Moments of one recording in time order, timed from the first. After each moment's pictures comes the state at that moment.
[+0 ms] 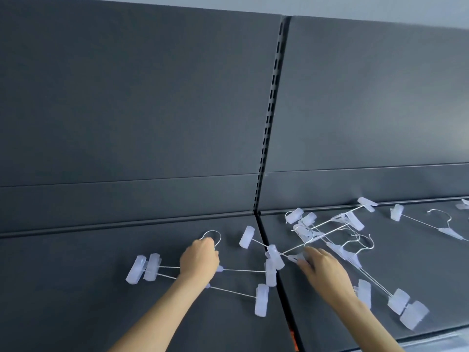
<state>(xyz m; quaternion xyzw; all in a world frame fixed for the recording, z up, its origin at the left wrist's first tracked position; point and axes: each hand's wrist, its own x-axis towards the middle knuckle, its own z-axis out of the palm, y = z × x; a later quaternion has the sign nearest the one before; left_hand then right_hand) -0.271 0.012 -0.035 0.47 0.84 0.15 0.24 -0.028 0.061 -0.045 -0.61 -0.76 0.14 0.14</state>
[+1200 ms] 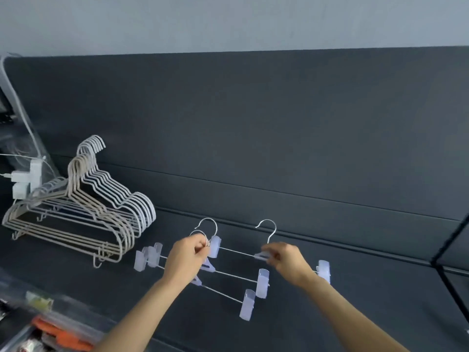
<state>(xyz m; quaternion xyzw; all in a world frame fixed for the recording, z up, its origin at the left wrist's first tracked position) -0.566 -0.202 -0.006 0.35 0.85 0.38 0.08 -0.403 -0.026 -0.034 -0.28 -0.90 0.32 0.12</state>
